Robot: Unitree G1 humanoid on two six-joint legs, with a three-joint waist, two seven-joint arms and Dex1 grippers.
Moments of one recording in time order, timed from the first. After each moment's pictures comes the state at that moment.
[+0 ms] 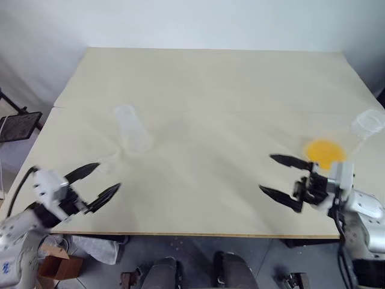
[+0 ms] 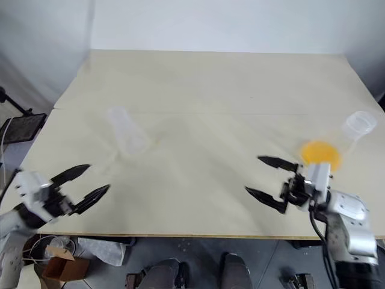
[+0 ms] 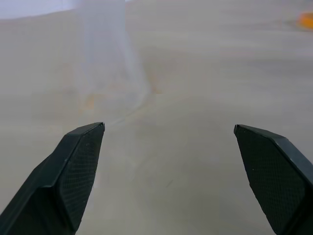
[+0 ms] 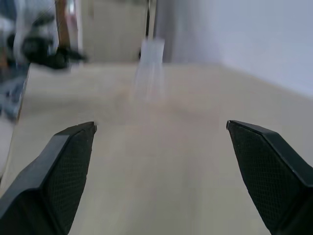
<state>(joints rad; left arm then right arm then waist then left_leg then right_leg) 0.28 0.56 0.60 -0.12 -0.56 0.08 -0.85 -0.16 -0.55 -0.20 -0.17 0.68 -0.01 1.19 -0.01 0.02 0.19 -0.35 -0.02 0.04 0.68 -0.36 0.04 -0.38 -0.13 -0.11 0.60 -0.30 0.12</state>
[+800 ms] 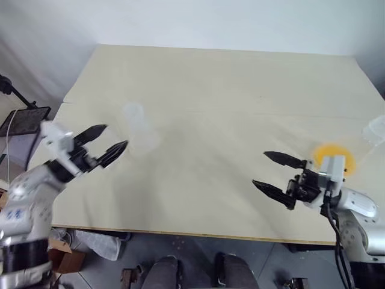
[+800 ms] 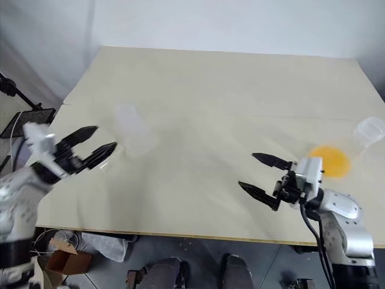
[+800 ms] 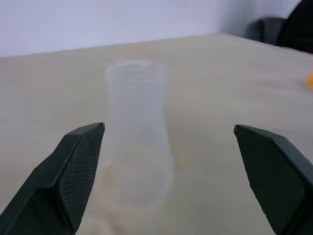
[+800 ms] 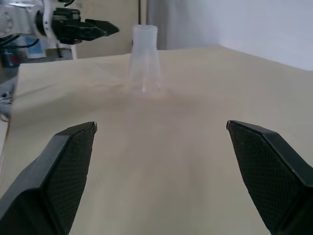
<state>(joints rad) -0.35 0.66 0.31 0.02 -0.56 0.34 -0.76 -0.01 -0.60 -0.27 -0.19 0.65 0.05 1.12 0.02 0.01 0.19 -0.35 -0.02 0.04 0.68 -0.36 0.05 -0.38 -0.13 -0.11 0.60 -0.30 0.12</state>
